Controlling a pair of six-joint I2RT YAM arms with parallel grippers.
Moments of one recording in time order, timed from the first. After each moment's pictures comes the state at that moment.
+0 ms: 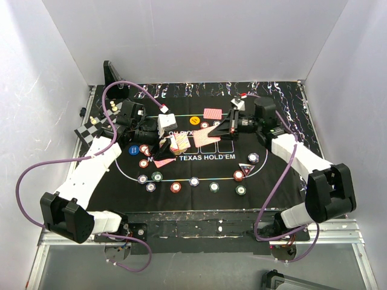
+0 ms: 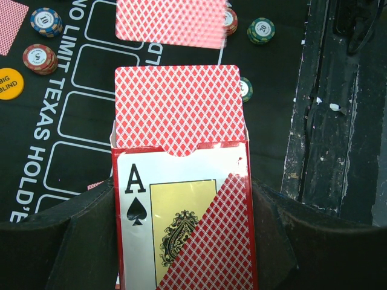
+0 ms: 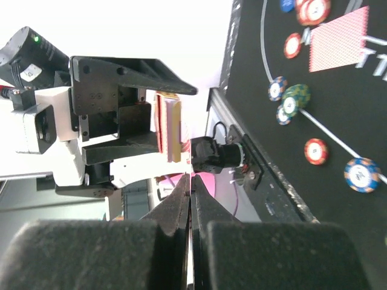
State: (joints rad) left arm -0.36 1.29 1.22 -0.82 0.82 0.66; right arm 0.40 1.46 1.00 0.12 -1.02 1.13
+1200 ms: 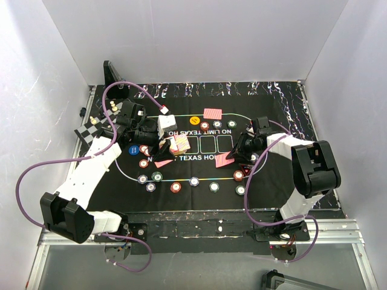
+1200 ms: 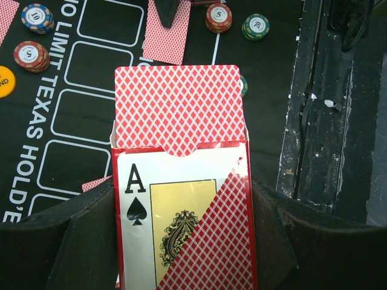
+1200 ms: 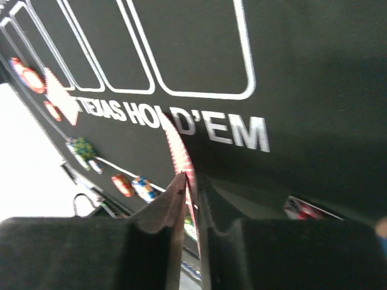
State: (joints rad) left arm -0.36 1.29 1.22 -0.84 0.83 0.67; right arm 0.25 1.69 0.89 -0.28 -0.57 0.73
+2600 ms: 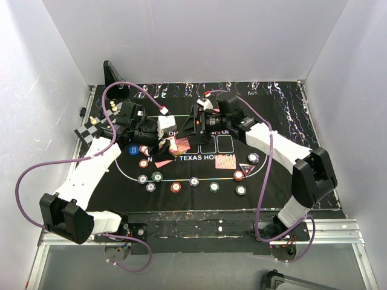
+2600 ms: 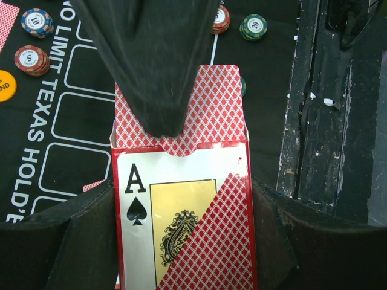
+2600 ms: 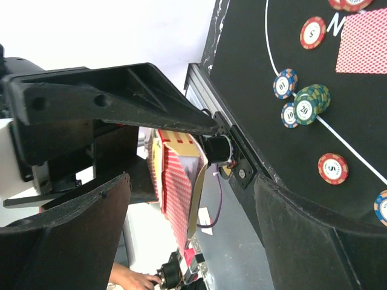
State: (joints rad) left arm -0.36 1.28 1.22 -0.85 0.84 0.69; right arm 0.63 1.62 1.29 -0.13 -0.84 0.97
